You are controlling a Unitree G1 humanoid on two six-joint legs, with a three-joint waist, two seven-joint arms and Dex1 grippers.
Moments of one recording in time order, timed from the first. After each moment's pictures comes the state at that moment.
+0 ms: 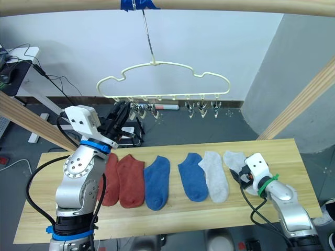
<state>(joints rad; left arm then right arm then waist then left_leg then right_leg) -0.27 0.30 0.14 -0.33 -0.27 0.25 -0.29 -0.01 -0.52 0.01 -0.02 0.11 0.23 0.50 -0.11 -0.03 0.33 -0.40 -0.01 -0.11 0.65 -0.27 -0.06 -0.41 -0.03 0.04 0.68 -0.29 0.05</state>
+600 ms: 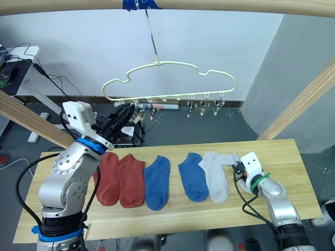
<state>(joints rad) -0.29 0.39 0.20 -0.41 -0.50 0.49 -0.36 -0.09 -0.45 0.02 0.16 0.10 0.22 0.49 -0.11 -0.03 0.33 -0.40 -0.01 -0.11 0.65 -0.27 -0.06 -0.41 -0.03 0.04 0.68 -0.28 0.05</state>
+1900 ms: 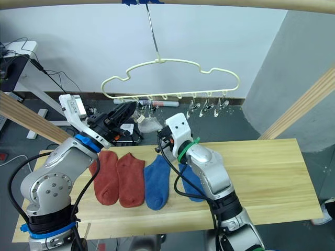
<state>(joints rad) -0.35 0.40 0.31 -0.46 -0.90 0.78 -0.21 -0.49 0.08 0.29 -0.08 0.10 0.53 0.34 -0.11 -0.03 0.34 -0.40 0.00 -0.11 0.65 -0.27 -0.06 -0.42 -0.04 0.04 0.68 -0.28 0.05</state>
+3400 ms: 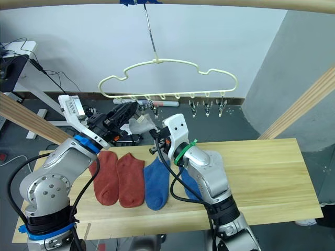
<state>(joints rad) -0.34 0.41 0.32 -0.46 -0.96 0.77 -0.20 -0.46 0.12 0.30 -0.08 0.18 0.45 0.37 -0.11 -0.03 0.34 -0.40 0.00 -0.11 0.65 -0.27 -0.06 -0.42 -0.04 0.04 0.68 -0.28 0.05</state>
